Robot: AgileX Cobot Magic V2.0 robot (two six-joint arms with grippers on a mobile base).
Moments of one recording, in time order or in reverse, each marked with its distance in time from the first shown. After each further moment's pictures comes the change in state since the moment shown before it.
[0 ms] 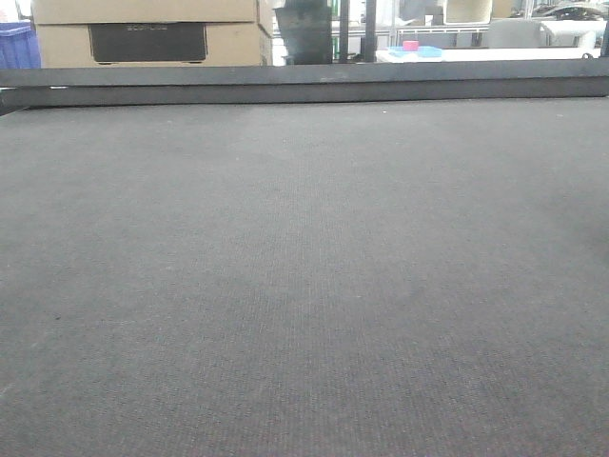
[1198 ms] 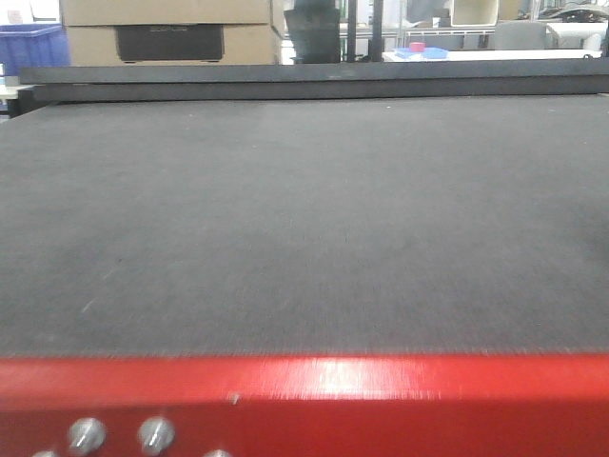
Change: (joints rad) left arm 0.000 0.000 0.000 0.000 0.002 0.000; right arm 0.000 0.000 0.000 0.000 0.000 0.000
